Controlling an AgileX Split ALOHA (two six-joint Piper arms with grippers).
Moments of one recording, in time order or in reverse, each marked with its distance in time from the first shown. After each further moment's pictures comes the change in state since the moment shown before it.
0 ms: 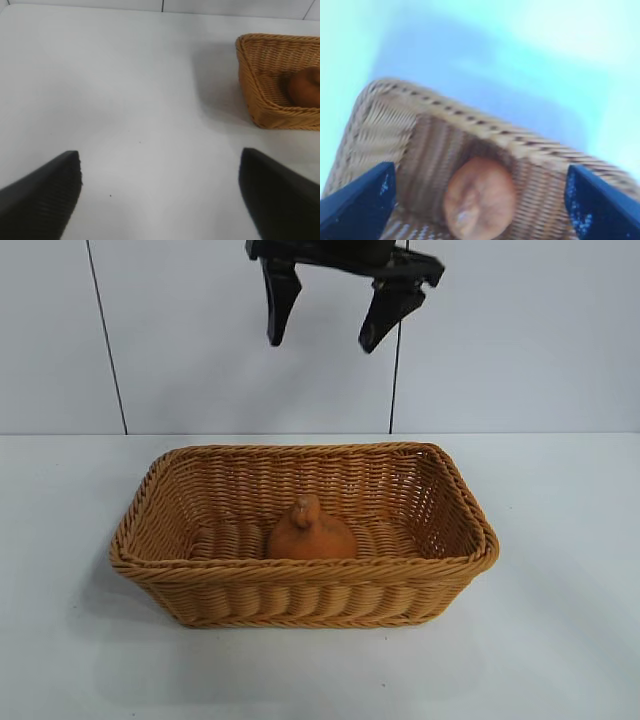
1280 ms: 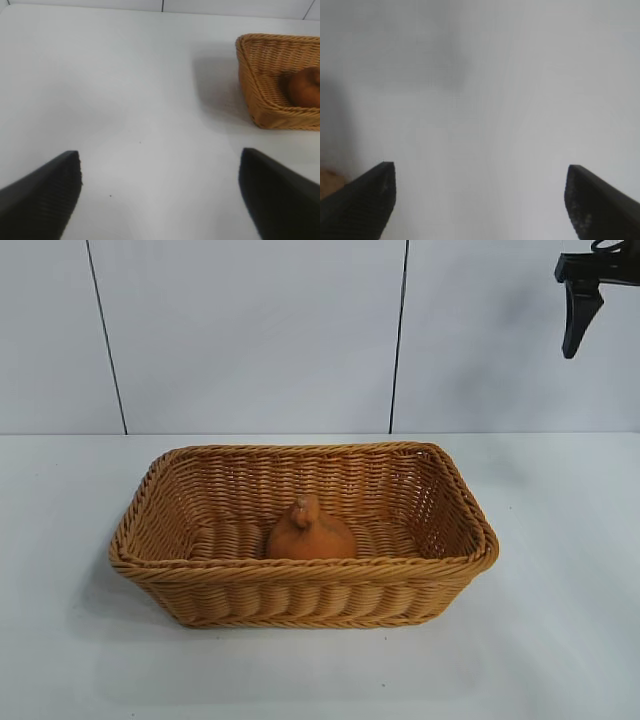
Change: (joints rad) left arm 0.000 0.000 0.000 0.005 0.000 0.000; right arm -0.510 -0.146 0.335 0.041 0.008 -0.093
